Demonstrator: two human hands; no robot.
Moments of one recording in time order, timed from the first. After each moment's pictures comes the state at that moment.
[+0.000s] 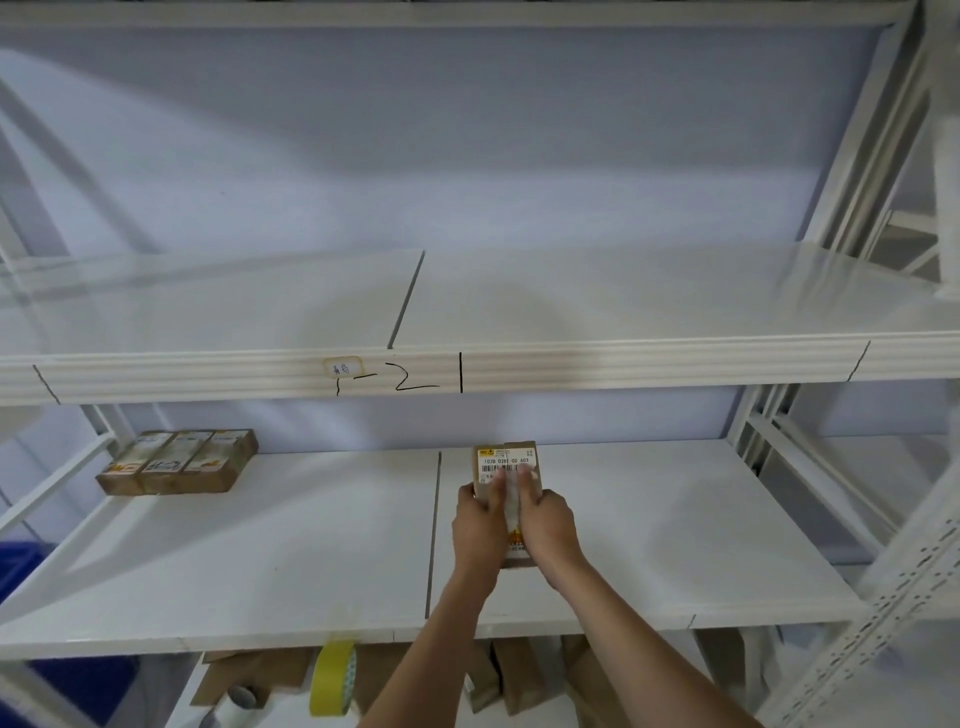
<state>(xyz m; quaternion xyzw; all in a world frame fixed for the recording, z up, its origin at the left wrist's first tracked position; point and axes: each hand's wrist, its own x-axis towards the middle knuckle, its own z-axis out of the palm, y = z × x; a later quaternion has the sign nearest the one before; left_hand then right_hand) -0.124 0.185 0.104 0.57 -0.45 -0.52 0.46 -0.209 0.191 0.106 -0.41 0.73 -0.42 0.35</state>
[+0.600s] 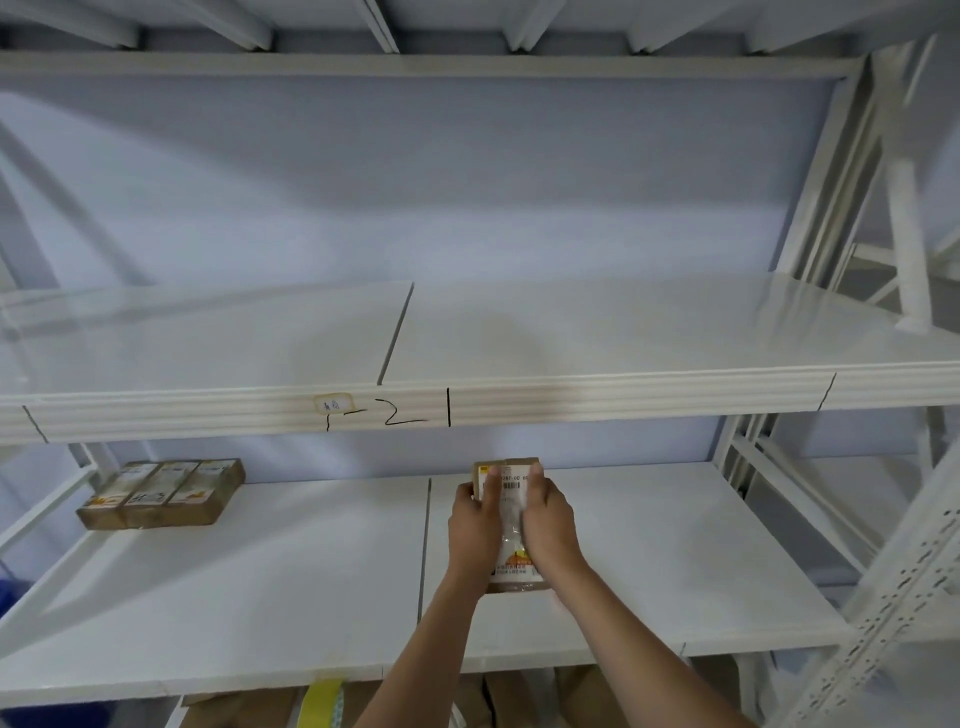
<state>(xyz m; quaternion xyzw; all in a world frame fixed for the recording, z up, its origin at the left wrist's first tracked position) -0.132 0.167 0.134 0.55 -0.50 -0.48 0.47 -0.223 0.186 0.141 -0.42 0.67 -0.51 0.34</state>
